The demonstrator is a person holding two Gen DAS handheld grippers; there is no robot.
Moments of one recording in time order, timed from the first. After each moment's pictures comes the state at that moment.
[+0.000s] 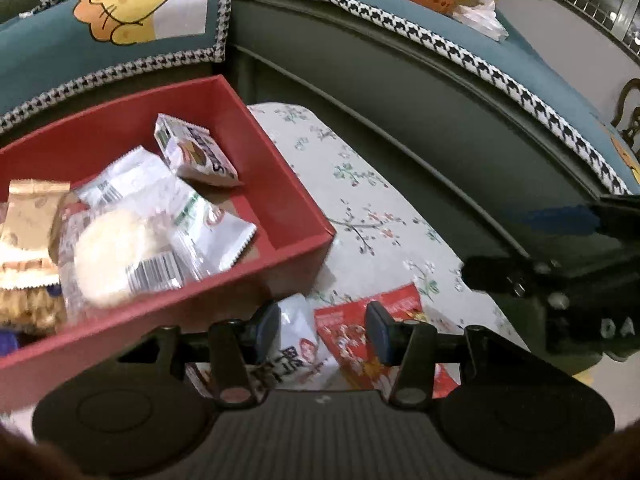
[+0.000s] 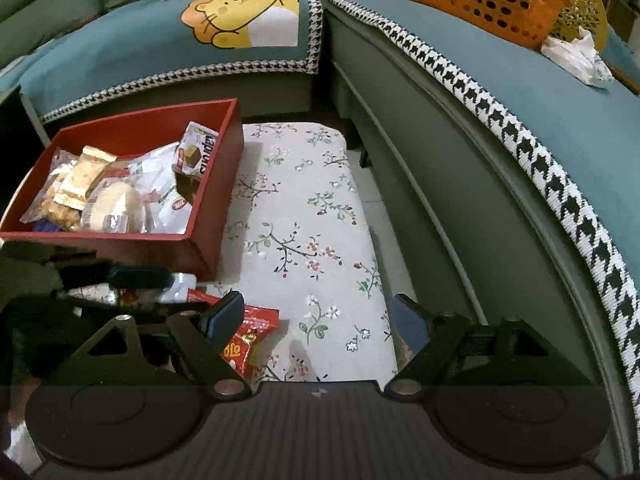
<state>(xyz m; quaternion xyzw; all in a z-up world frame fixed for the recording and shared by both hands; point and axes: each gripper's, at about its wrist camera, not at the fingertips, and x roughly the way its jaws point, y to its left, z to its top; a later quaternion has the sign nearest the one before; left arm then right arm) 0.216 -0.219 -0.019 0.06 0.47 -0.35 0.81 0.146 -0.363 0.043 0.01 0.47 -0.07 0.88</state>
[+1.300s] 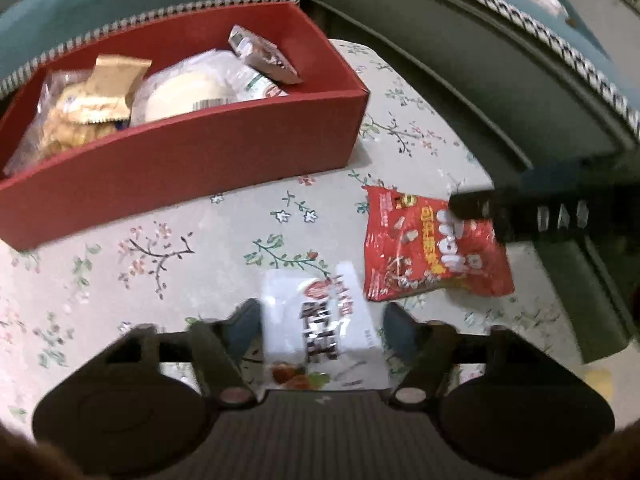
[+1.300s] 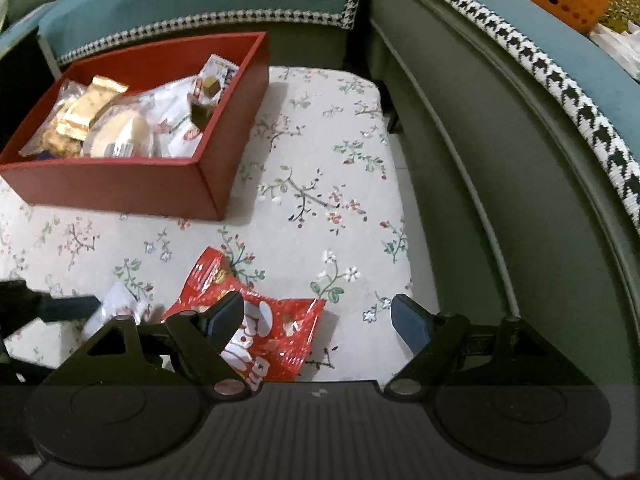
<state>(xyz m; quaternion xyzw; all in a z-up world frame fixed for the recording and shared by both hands) 0.146 -0.199 -0.038 0.06 0.52 -0.22 0.82 0.152 -0.357 0.011 -0.01 0.52 -0.03 0.86</state>
